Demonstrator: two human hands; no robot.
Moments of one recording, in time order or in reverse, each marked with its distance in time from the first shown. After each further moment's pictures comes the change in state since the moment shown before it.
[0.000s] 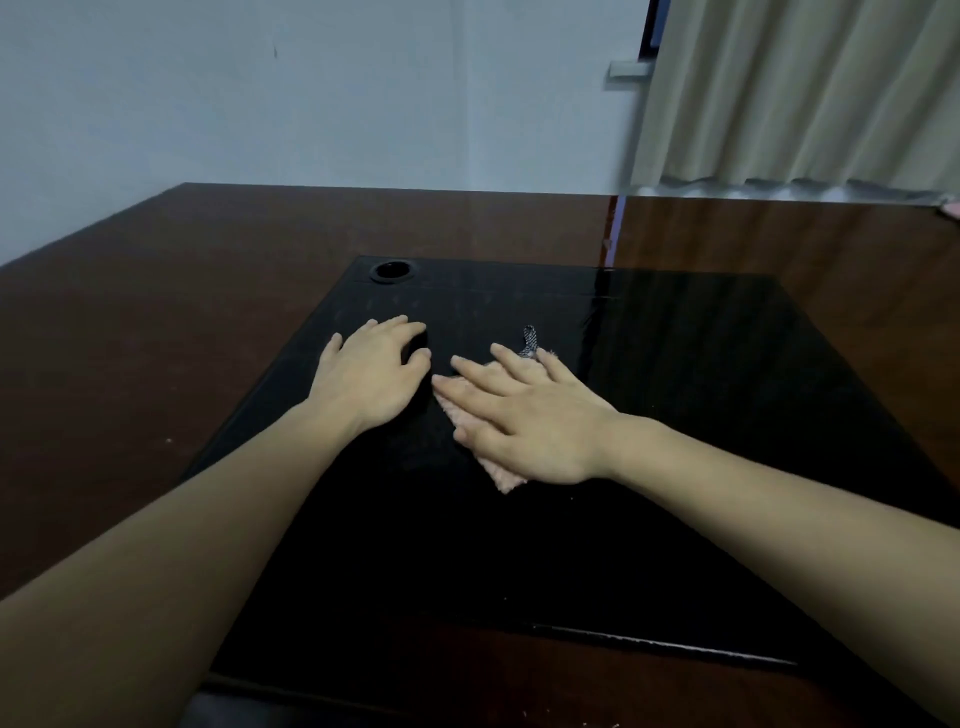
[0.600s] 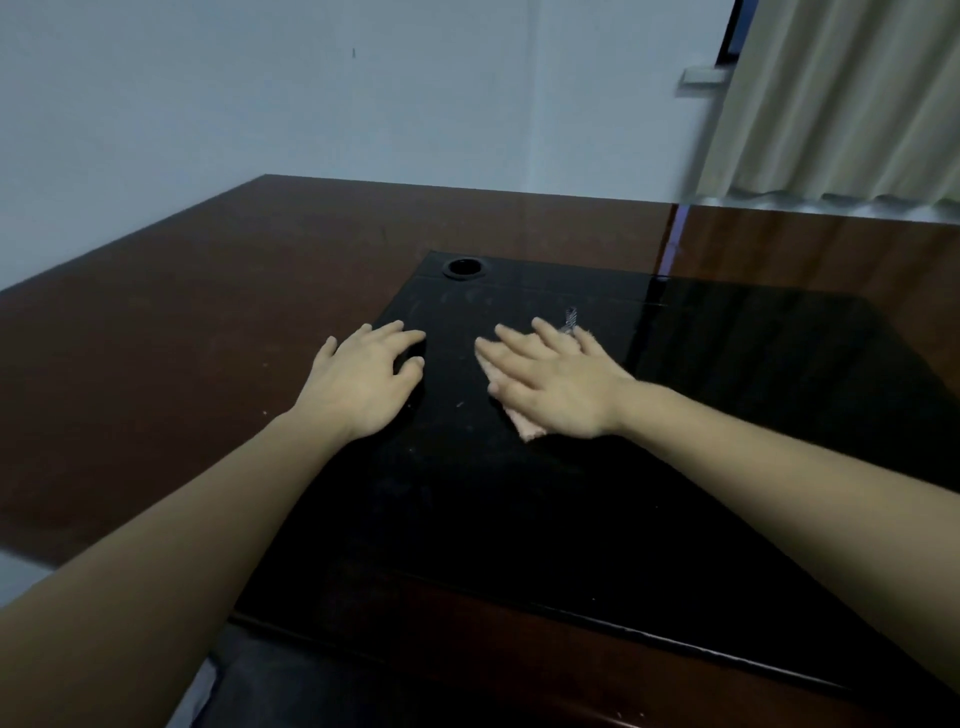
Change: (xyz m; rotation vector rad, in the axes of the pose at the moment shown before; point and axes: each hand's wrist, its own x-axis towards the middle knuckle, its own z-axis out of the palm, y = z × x) left_hand -0.035 -0.066 -0.029 0.014 -0.008 -0.060; right_hand 0.060 -0.015 -0.012 -0.004 -0.021 0.058
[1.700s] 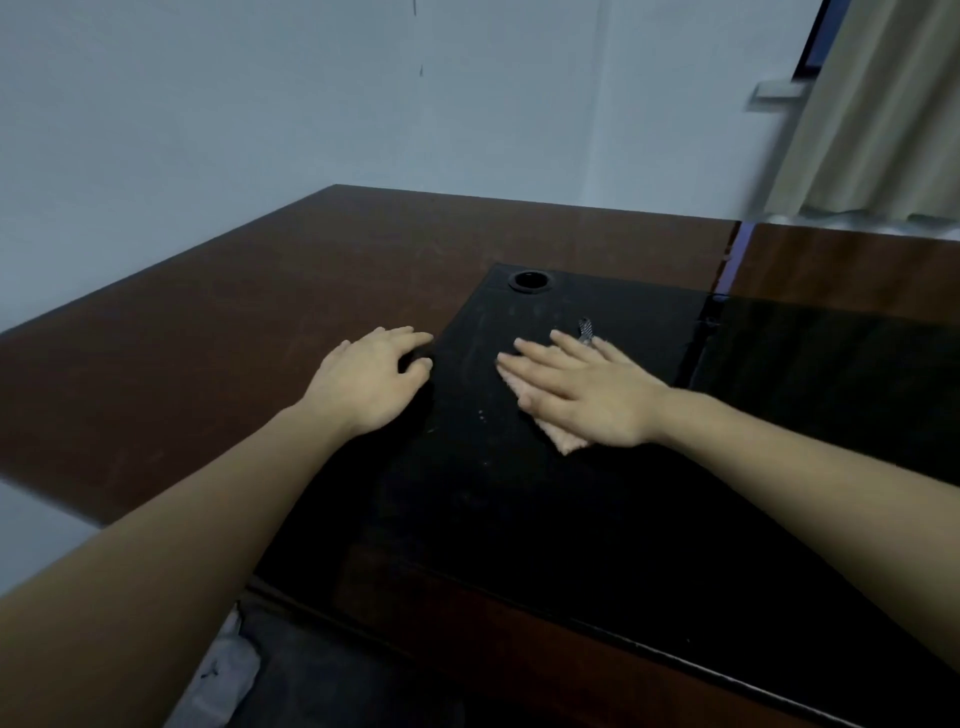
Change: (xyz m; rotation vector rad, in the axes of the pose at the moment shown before) left_hand -0.008 -0.050 -0.030 -0.024 0.008 -0.081; right_hand 0.029 -0.019 -0.004 -0.028 -0.002 -0.152
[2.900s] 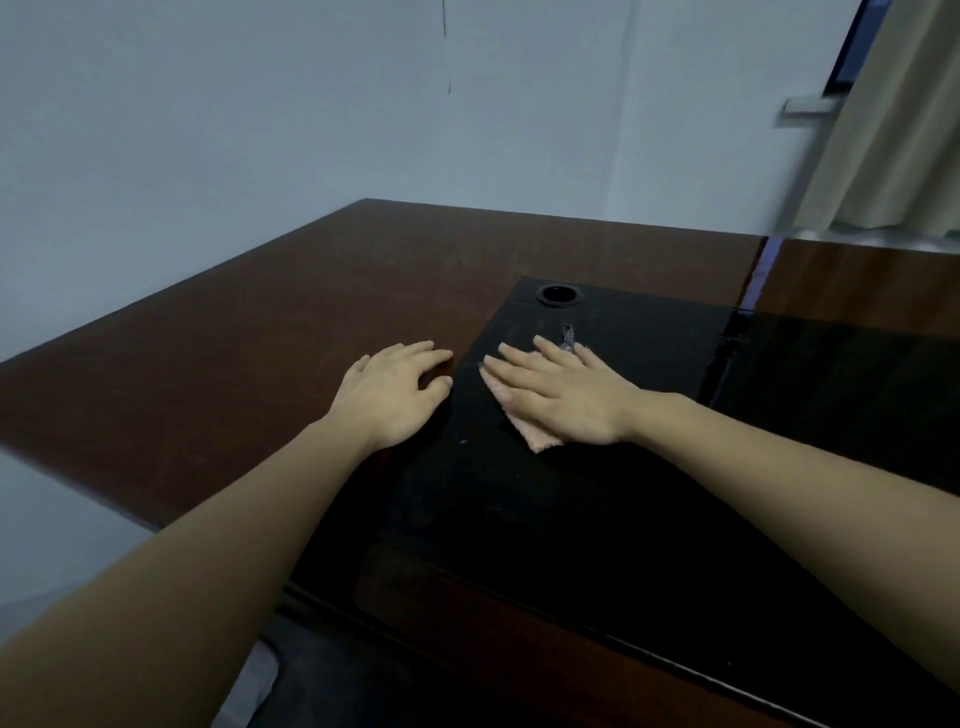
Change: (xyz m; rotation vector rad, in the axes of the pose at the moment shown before) left_hand 0.004 -0.020 0.007 0.059 0.004 0.003; right_hand 0.036 -0.032 -0.005 0.083 -0.008 -0.046
